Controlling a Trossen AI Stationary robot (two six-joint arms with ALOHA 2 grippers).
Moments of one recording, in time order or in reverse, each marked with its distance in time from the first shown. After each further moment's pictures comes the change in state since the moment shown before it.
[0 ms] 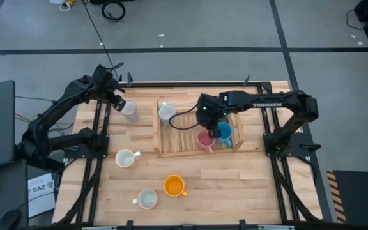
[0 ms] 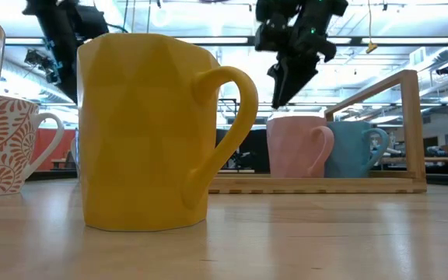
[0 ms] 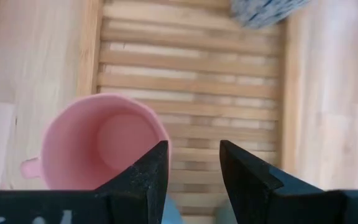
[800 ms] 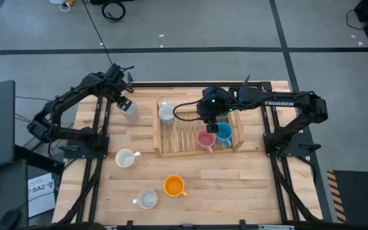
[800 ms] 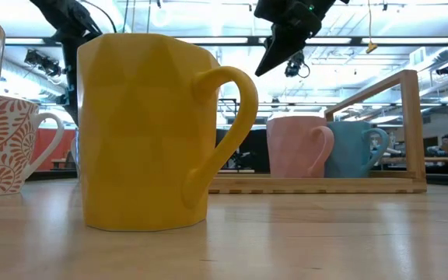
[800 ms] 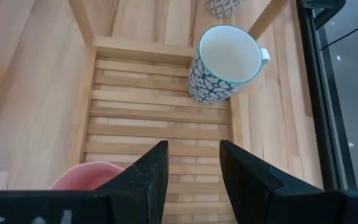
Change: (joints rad) left arm 0.016 0.258 0.000 0.027 0.000 0.009; right arm -0.002 -0.114 0.000 0.177 0.014 0.000
